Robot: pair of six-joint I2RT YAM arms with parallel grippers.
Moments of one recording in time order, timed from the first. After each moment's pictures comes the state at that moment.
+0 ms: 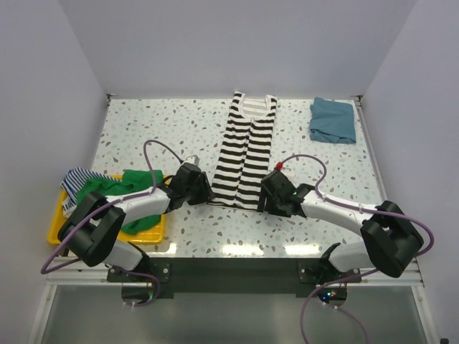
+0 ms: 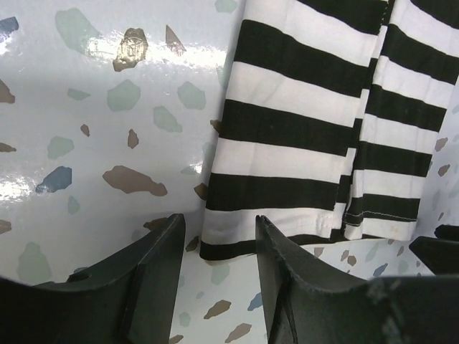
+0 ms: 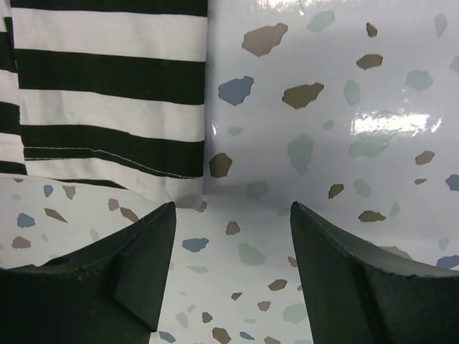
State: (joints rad) left arm -0.60 1.46 0.62 -0.02 -0.02 -0.78; right arm 0.73 1.36 0.70 -0.43 0.22 0.85
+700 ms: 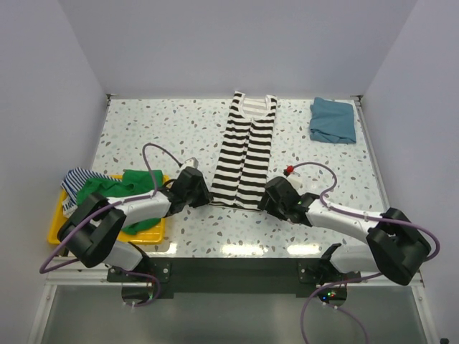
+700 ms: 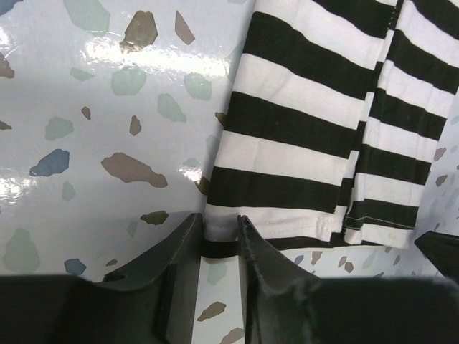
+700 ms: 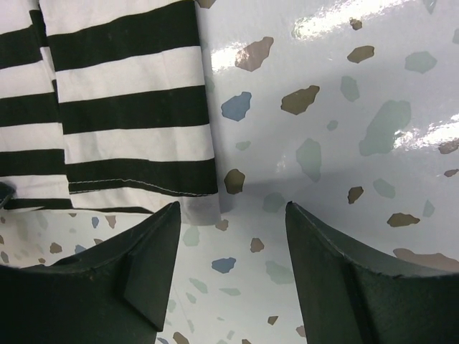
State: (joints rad) left arm -0.64 1.45 0.57 0.03 -0.07 -0.86; right arm 0.76 1.28 0.56 -0.27 0.29 1.08
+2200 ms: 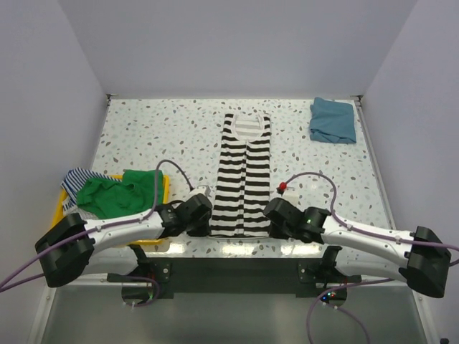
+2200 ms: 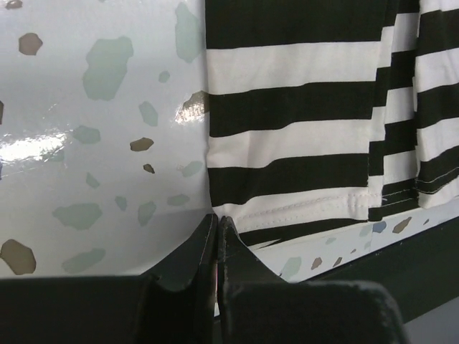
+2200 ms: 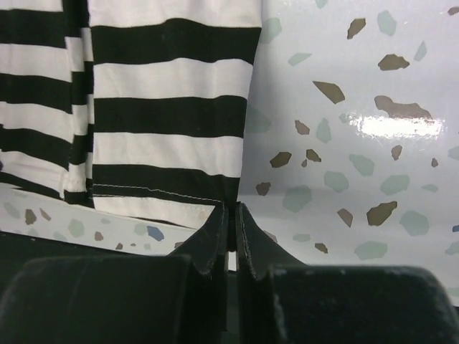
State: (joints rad) left arm -0.96 1.21 0.51 -0.33 -0.11 -0.90; right arm 1.04 1.04 0.55 -0.62 0.30 1.08
